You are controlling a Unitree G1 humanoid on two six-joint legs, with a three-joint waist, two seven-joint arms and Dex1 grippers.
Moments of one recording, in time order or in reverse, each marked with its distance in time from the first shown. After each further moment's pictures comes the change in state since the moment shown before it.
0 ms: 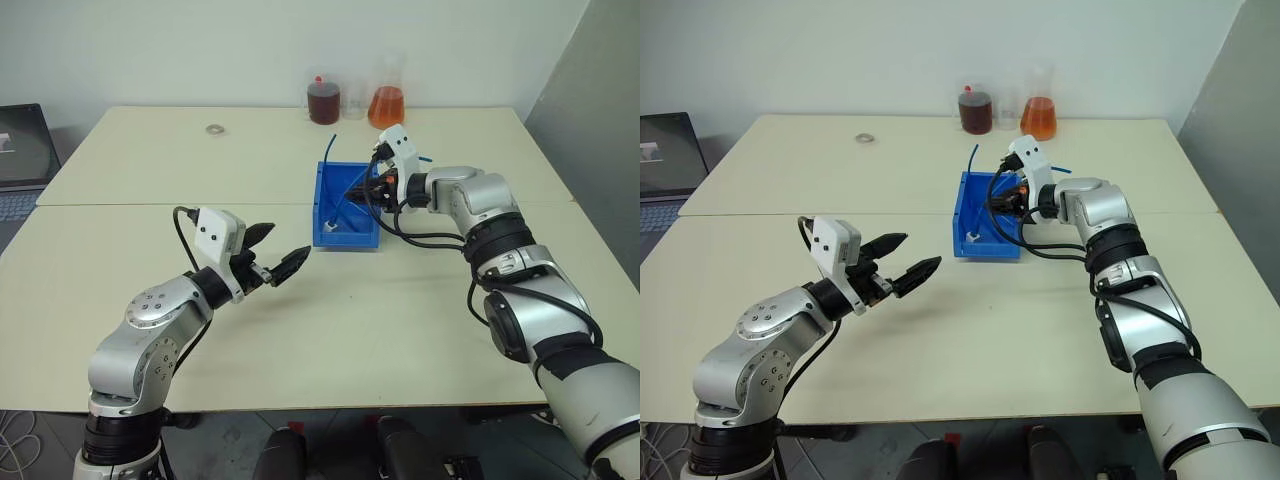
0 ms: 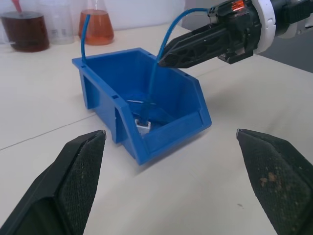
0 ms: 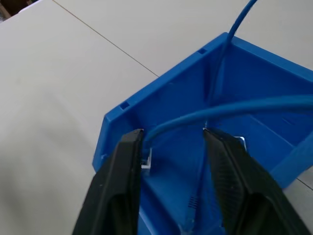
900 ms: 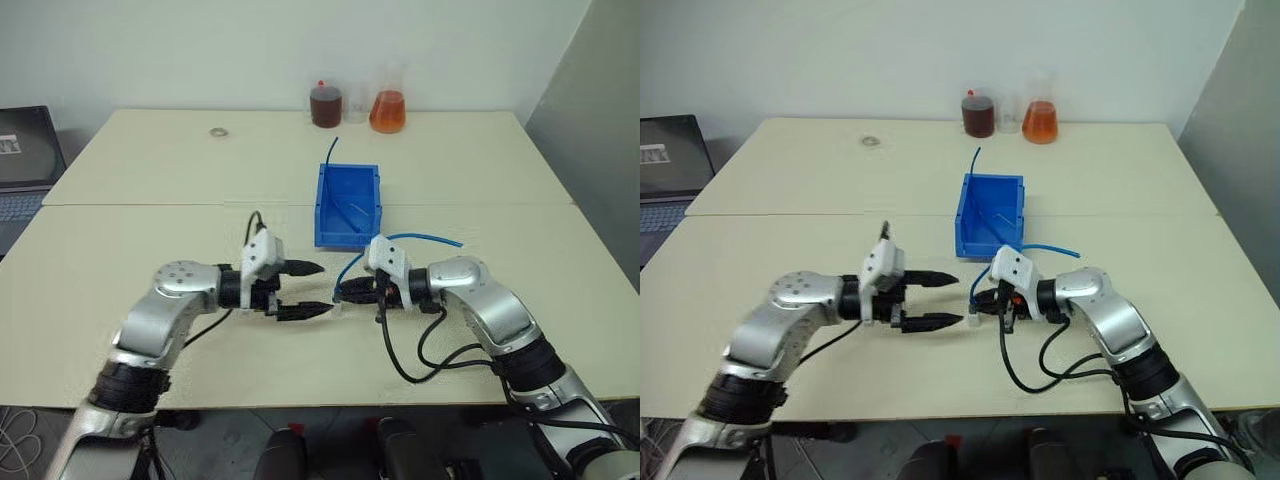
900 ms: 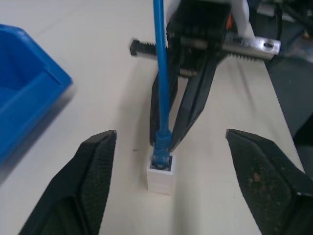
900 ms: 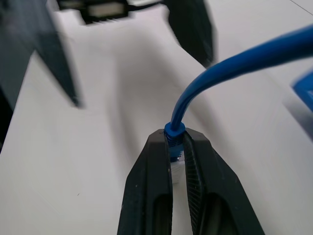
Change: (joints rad) left arm -0.132 0.209 -0.167 0.215 0.037 -0.109 -0.617; right arm 0.648 -0.120 0.172 -1.002 0.062 0.138 0.101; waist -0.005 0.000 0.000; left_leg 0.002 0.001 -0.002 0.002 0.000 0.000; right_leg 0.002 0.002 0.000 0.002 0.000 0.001
